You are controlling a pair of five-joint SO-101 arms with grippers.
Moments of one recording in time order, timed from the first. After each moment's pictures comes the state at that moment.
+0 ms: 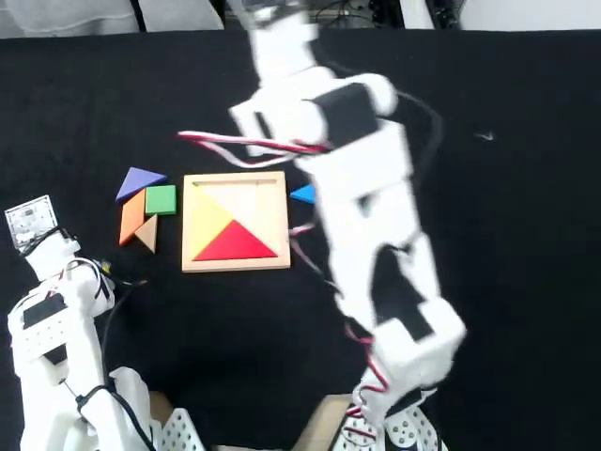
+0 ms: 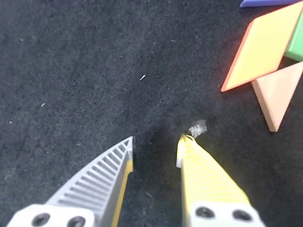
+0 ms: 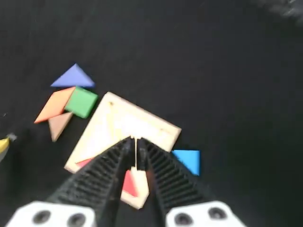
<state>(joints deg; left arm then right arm) -35.1 -44.1 75.8 36.5 -6.3 -26.2 14.4 -53.1 99.3 2.2</state>
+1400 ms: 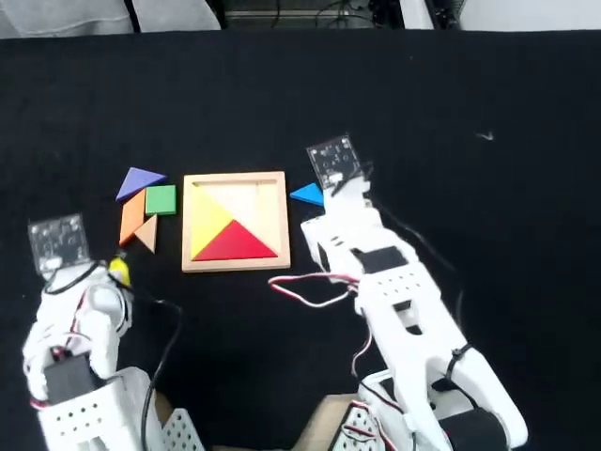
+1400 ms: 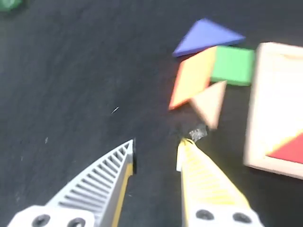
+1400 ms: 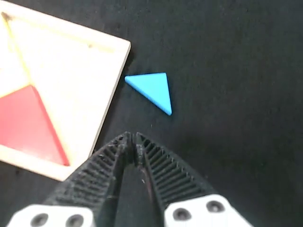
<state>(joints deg) -23.9 -90.2 77.8 63.3 -9.2 -15.7 -30.8 63.6 24.8 8.0</state>
